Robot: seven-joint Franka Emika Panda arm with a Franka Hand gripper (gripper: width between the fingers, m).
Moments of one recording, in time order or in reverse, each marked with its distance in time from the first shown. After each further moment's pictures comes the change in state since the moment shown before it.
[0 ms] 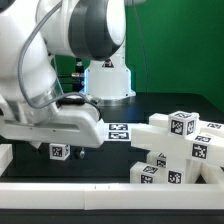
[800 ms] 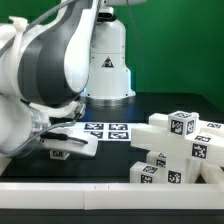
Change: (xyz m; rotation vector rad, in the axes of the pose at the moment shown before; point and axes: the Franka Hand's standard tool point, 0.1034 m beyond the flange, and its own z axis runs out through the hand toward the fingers) arm -0.024 0.017 0.013 0.022 -0.548 0.045
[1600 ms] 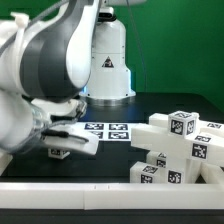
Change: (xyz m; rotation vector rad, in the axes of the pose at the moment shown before) arm -0.003 -0.003 -0.005 0.000 0.037 0.000
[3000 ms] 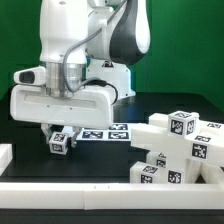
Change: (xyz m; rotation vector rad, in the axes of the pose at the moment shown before) arm -0.009 0.006 0.028 -0.190 1.075 -0.188
